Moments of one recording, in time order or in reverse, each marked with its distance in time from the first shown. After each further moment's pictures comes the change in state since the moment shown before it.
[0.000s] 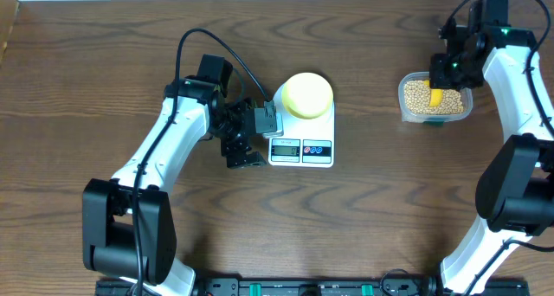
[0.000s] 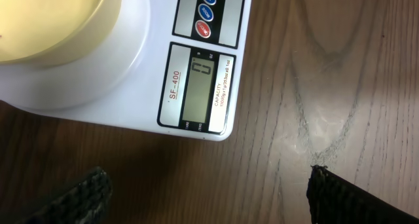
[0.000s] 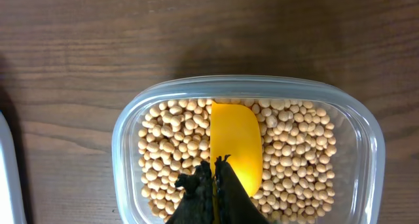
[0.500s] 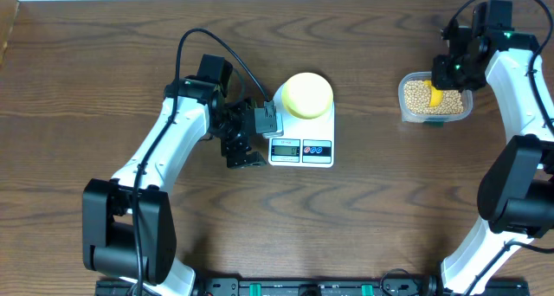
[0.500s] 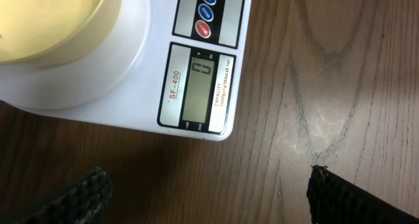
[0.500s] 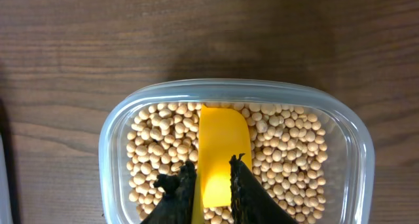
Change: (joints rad) left arm 0.000 0.000 0.000 0.000 0.000 0.000; right arm -0.016 -0.010 -0.032 0.040 -0.012 -0.026
